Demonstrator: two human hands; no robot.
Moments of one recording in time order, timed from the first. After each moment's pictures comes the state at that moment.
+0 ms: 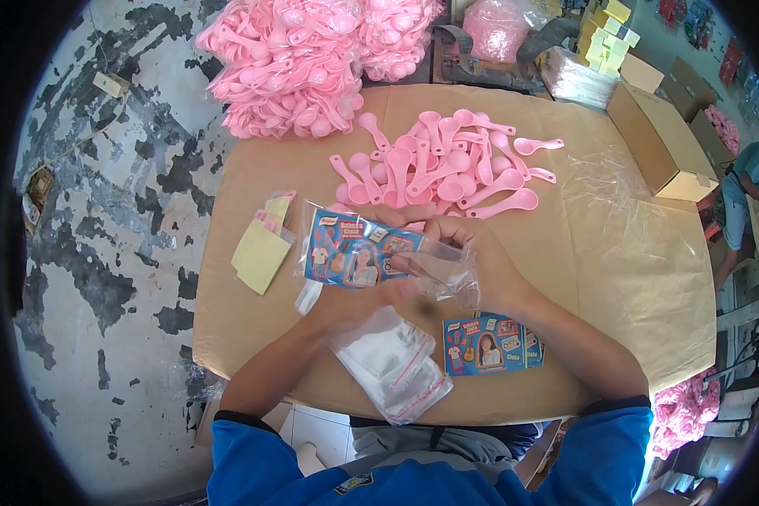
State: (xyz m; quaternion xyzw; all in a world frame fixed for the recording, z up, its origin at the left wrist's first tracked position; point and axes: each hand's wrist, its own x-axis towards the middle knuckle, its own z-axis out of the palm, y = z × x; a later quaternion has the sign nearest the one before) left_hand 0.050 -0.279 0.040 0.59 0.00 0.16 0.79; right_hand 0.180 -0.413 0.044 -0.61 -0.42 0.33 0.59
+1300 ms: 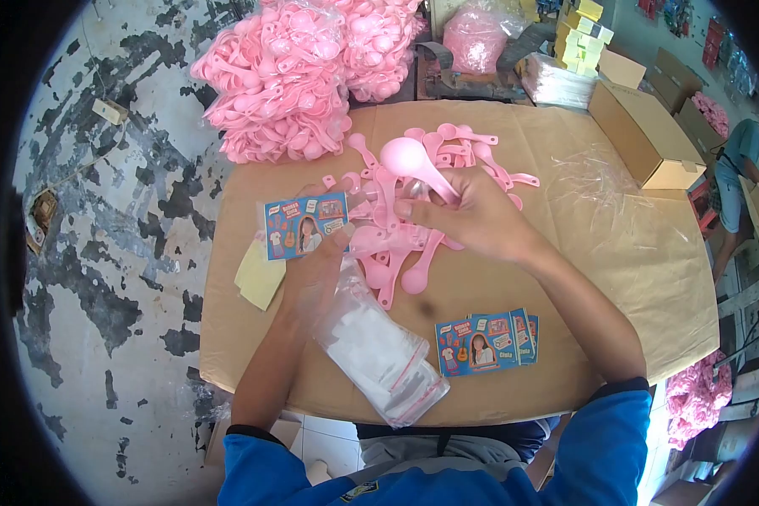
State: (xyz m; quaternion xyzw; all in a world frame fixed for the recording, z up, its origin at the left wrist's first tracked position) left_hand 0.063 -0.252 0.056 0.49 0.00 0.33 0.81; right_hand 0.216 -0.409 0.089 -0.68 -0.45 0.22 0.54
